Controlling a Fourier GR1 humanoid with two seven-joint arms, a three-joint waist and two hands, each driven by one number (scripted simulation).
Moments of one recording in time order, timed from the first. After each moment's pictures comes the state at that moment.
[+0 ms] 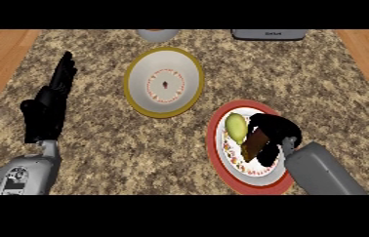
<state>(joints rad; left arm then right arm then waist) -0.22 0.25 0.02 -1.59 -0.14 0.15 0.17 -0.37 -0.40 0.47 -1.31 0.41 0.52 0.63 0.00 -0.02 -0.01</state>
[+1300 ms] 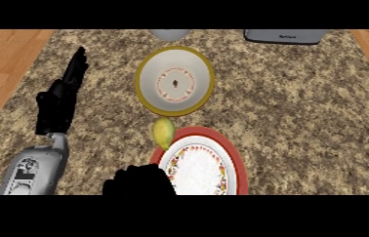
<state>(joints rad) -0.27 0.23 -0.01 -1.55 -0.14 0.12 0.18 -0.63 0.00 1.15 -1.67 0.69 -0.38 0.94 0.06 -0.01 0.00</state>
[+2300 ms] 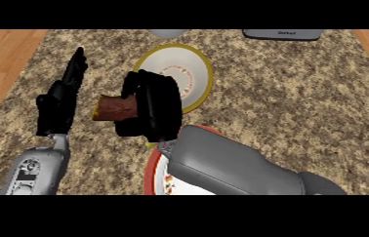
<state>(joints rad) -0.27 0.22 0.00 -1.55 -0.16 0.13 0.16 -1.00 0.00 0.91 -1.17 0.59 -0.78 0.88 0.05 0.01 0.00</state>
